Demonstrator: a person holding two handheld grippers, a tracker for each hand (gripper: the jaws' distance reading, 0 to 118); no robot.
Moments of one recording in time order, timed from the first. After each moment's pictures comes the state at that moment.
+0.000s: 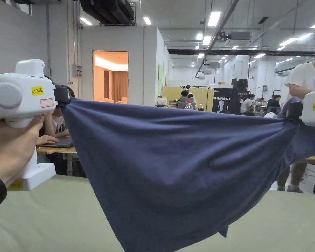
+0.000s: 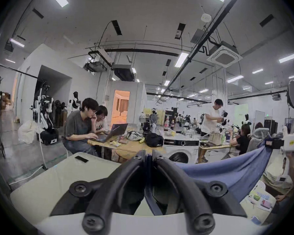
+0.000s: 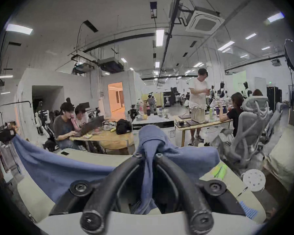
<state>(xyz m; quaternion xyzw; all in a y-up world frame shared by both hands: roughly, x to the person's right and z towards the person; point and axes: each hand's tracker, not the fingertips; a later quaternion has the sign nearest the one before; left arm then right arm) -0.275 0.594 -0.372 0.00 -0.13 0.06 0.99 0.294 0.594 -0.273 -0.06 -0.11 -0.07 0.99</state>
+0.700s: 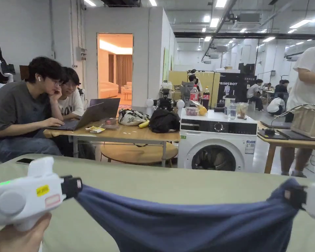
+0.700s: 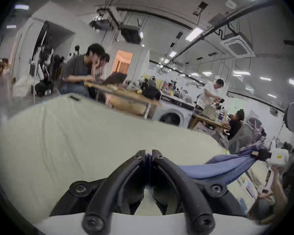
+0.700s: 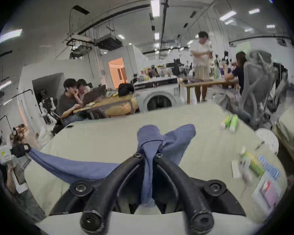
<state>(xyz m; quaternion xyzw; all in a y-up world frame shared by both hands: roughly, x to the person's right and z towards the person) -0.285 0.352 -0.313 -0.18 -0.17 0.16 0.96 0.294 0.369 -0.203 -0.19 -0.07 -0.14 0.97</state>
